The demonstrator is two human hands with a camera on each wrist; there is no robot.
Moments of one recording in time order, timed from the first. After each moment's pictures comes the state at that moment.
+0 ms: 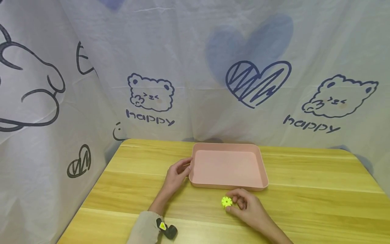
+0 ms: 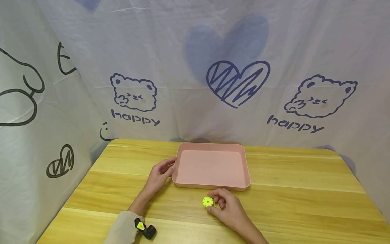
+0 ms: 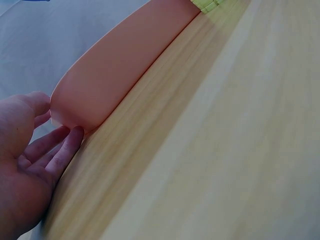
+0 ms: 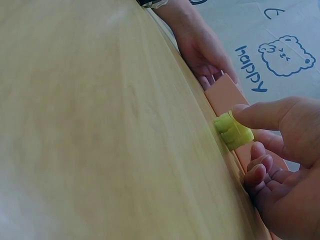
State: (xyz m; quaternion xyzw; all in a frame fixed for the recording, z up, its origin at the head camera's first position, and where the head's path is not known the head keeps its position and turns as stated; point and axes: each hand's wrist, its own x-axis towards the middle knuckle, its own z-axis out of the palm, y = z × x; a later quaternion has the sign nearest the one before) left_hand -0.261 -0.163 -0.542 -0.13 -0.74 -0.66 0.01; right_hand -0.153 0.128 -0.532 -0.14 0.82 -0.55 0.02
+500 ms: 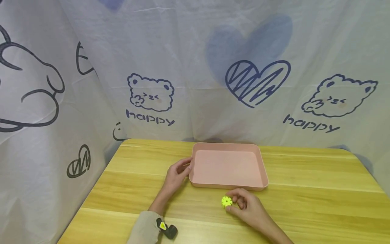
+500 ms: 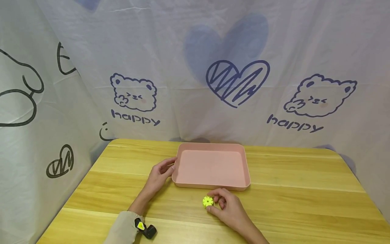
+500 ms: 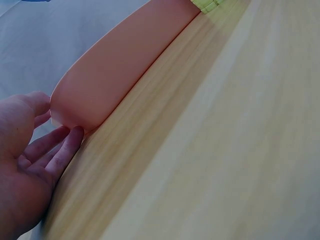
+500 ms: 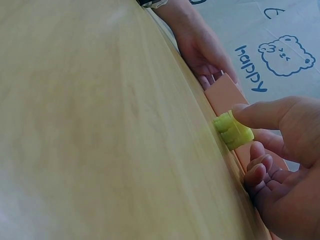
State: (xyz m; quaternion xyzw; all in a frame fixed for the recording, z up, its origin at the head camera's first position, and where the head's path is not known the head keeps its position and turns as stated) left_hand -0.261 -0.162 -0.541 -0.13 -0.74 -0.66 0.01; right_hand -0.152 0.128 -0.533 -0.16 0.82 -0.55 0.00
